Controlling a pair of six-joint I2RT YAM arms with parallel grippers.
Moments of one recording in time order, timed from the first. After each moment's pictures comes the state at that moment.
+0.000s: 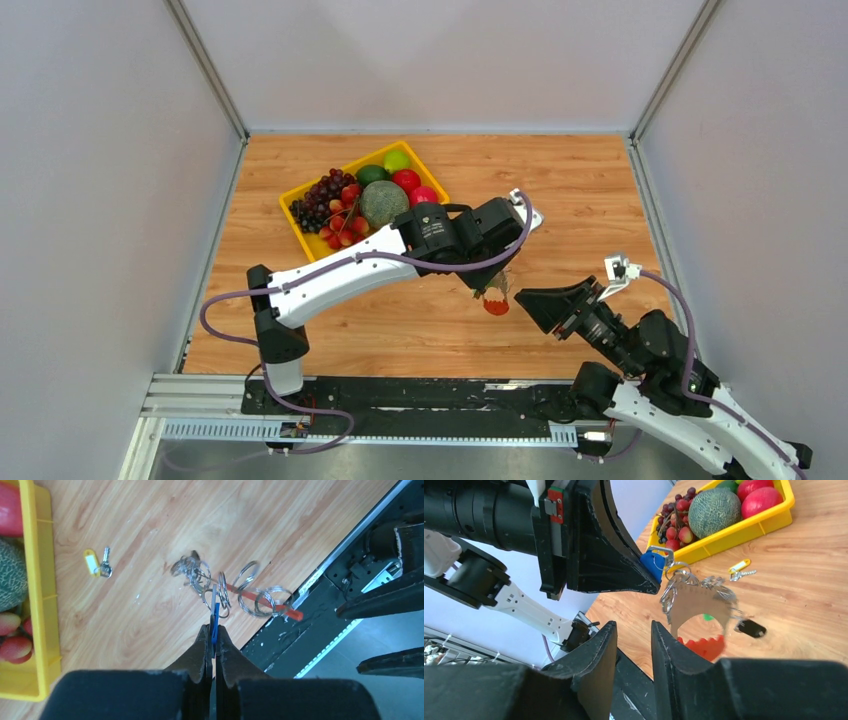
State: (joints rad) left arm -1.23 1.83 2.08 -1.20 -0.19 -0.28; right arm 1.02 0.11 0.57 -0.40 0.21 0.70
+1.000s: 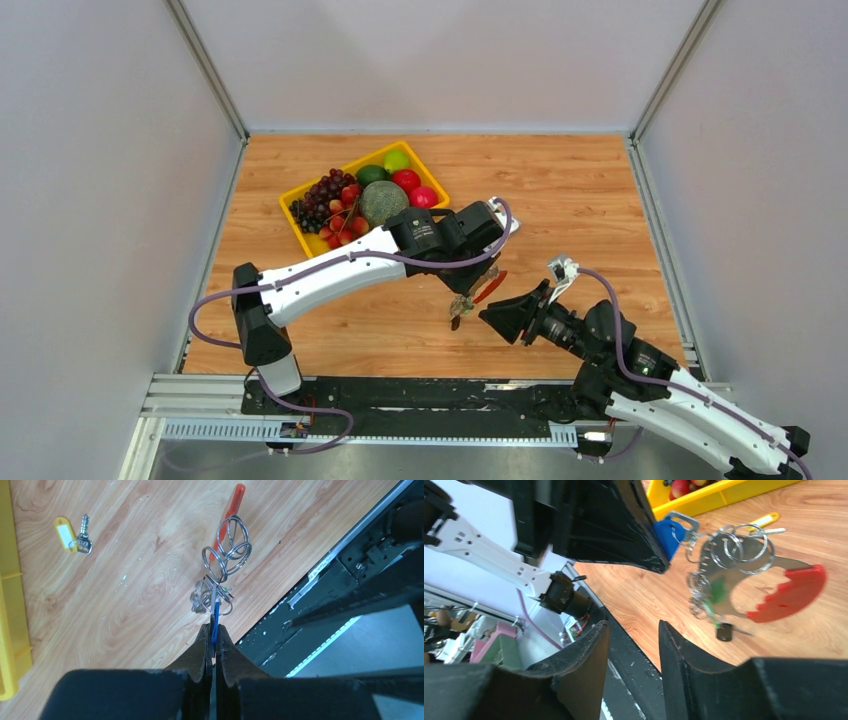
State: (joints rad) left arm -1.16 1.73 1.79 -1.09 -0.10 -0.30; right arm 1.02 0.26 0.41 -0.23 0.03 0.67
